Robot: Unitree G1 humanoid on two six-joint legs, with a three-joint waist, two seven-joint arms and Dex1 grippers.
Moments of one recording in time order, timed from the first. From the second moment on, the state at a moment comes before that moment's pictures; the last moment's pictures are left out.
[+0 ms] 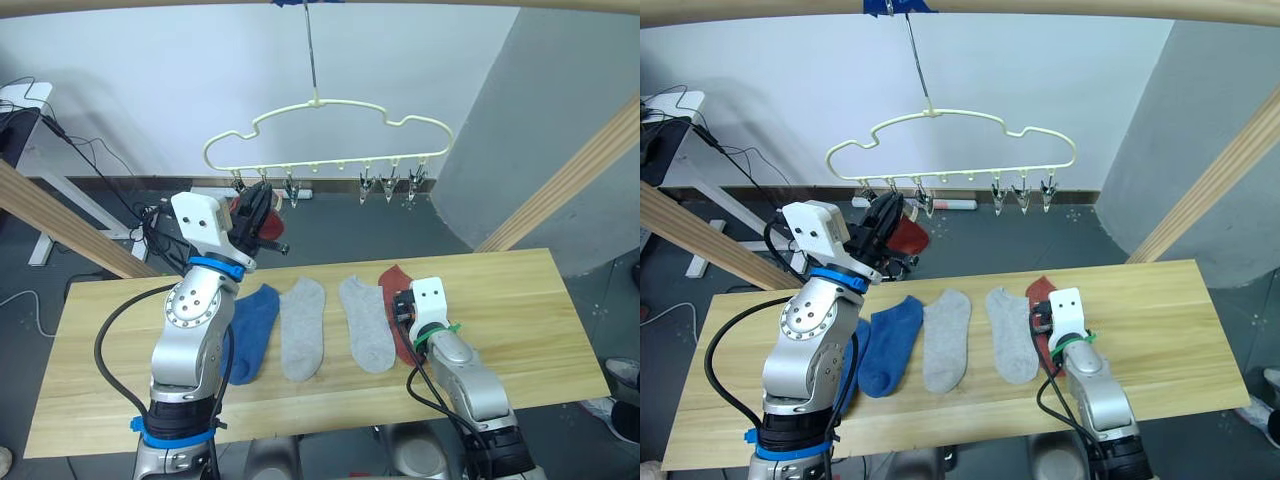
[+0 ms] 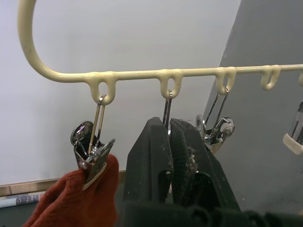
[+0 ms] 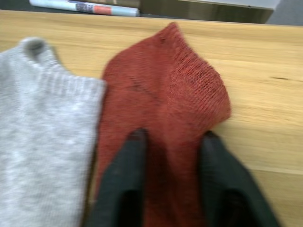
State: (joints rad) left arm -0.28 0.24 0.09 -0.36 -0.25 0.27 -0.24; right arm -0.08 -0.07 0.14 -0.09 0.01 0.56 0.05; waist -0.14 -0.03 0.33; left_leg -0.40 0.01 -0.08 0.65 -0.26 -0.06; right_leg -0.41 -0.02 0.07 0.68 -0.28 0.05
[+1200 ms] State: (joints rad) left arm -0.38 0.41 0.27 -0.47 -0.84 0.79 -0.25; right arm -0.39 -0.16 0.43 -0.25 -0.02 0.40 0.46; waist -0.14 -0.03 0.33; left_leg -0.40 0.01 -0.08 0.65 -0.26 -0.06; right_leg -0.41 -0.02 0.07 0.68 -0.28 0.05
